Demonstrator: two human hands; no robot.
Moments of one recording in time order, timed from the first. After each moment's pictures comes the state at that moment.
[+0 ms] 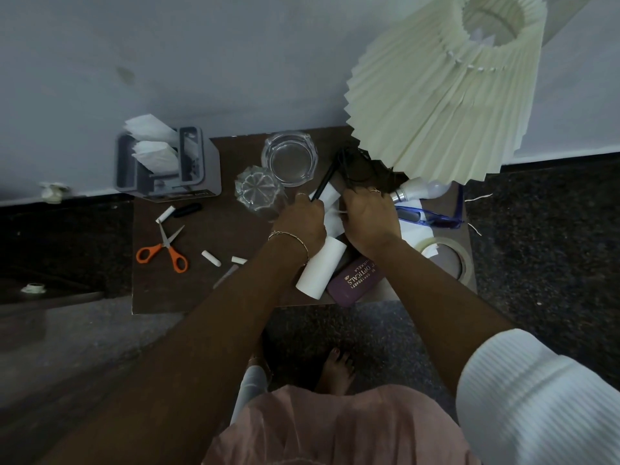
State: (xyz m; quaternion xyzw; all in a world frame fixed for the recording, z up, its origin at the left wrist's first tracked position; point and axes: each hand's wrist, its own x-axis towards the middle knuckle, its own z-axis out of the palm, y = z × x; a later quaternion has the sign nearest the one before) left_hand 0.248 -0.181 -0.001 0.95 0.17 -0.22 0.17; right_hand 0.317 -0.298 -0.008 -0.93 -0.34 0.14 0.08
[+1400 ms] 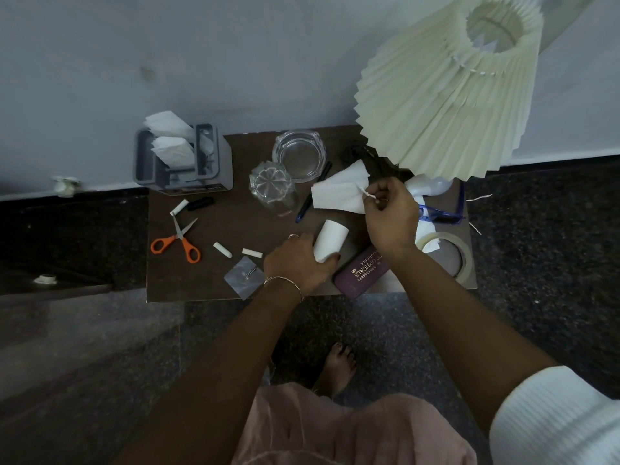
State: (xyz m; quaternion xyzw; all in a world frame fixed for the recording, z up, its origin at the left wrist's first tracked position) left_hand 0.177 -0.208 0.005 0.90 0.32 -0.17 0.24; right_hand 0.301 -0.311 0.017 -0.88 -0.04 0.13 0.46
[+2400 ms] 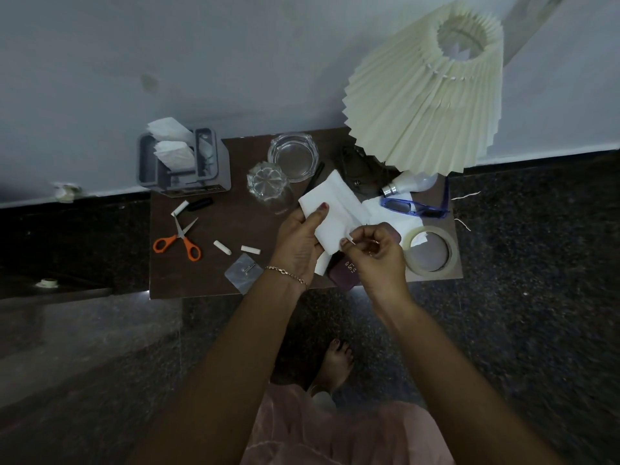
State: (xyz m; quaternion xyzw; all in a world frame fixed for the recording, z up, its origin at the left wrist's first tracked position) left_hand 0.205 -0.224 0.075 0.36 0.43 0.04 0.83; right_hand 0.225 -0.338 0.066 -0.72 0.09 0.28 0.63
